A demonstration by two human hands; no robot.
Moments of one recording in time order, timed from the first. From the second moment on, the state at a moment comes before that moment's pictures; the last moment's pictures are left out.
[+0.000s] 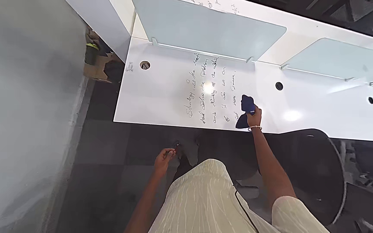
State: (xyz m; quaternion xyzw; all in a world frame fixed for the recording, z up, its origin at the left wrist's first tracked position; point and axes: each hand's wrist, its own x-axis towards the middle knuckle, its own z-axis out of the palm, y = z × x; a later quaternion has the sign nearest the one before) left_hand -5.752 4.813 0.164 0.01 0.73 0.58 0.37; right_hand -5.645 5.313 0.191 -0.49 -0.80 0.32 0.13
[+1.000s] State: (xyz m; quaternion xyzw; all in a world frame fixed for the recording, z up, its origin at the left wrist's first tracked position) left_hand -5.707 4.917 0.137 -0.10 0.74 0.53 0.40; right_hand -5.594 5.288 0.052 -0.42 -0.88 0.19 -0.11
